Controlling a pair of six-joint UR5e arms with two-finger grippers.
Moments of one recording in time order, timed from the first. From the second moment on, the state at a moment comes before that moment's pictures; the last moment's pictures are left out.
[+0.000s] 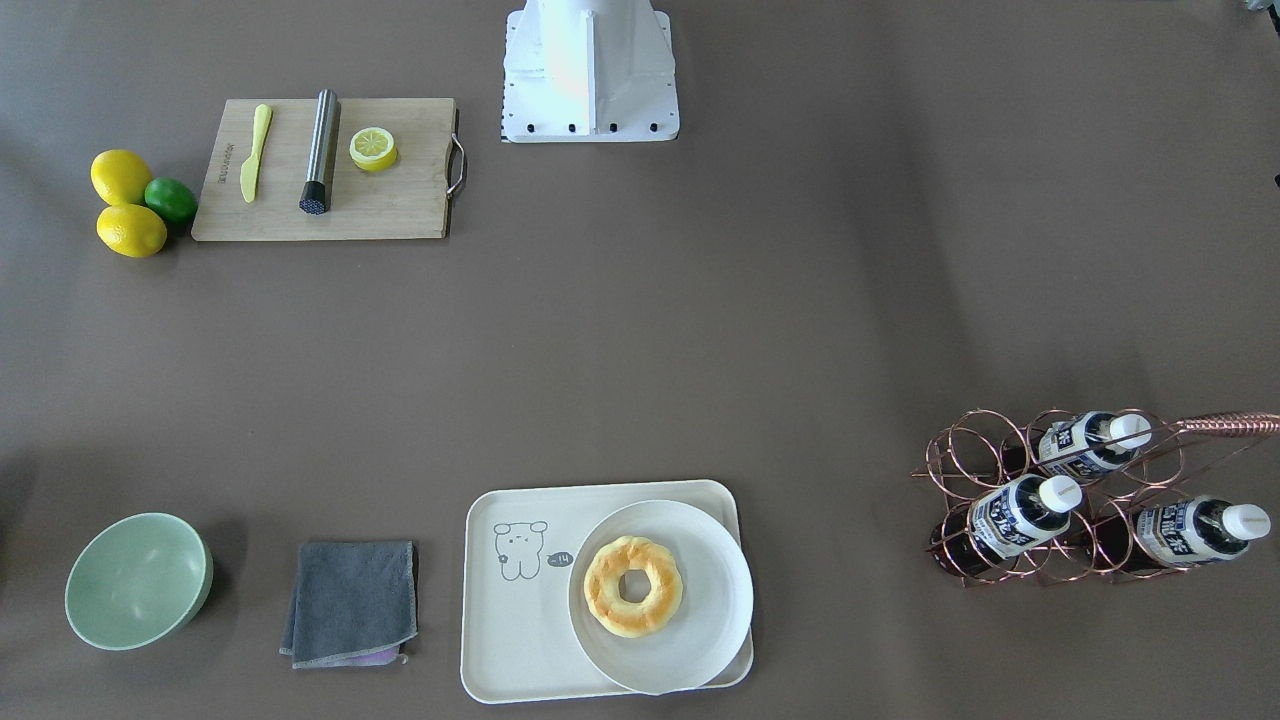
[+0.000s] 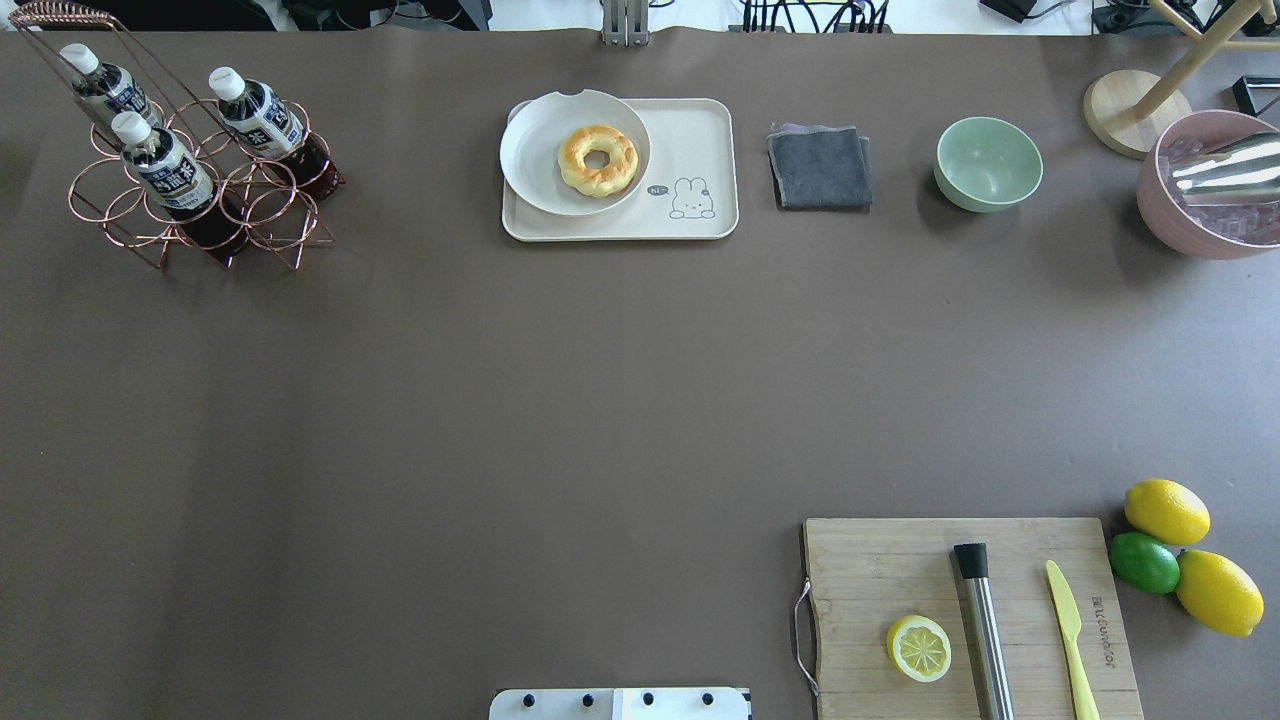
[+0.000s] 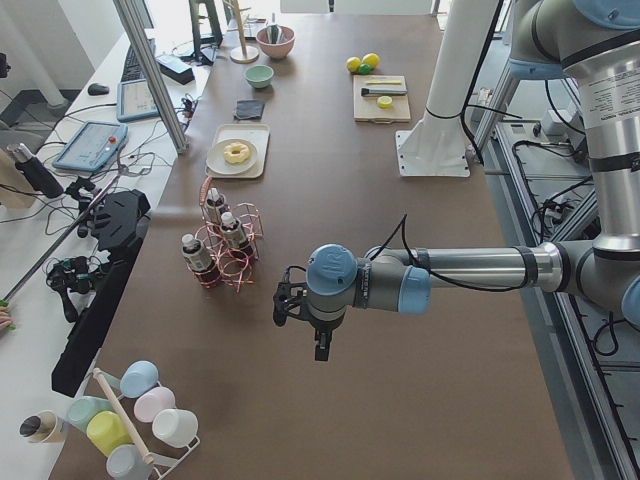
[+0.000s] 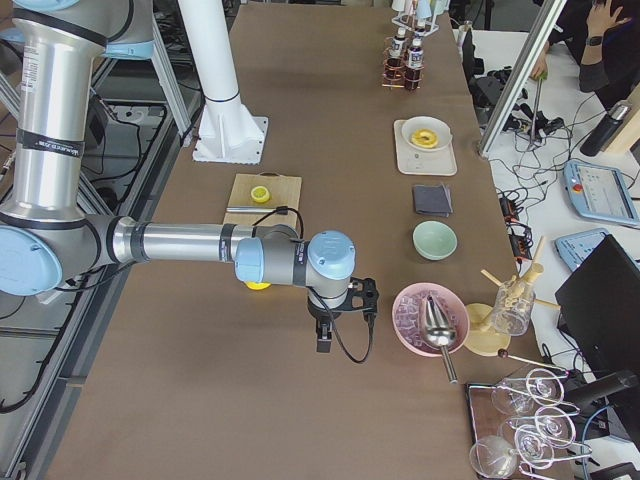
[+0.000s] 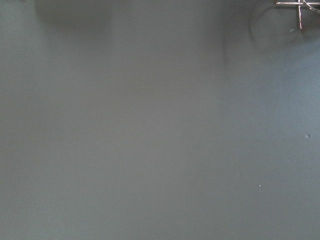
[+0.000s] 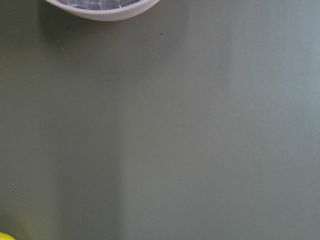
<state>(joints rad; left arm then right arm) -1.57 -1.29 -1.81 -1.72 -2.41 -0.03 1.55 -1.76 1.77 -1.60 2.31 -0.03</state>
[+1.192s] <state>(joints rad) -1.58 -1.30 -1.81 -1.72 -2.40 -0.03 1.55 -1.77 1.77 -1.60 2.31 -0.03</state>
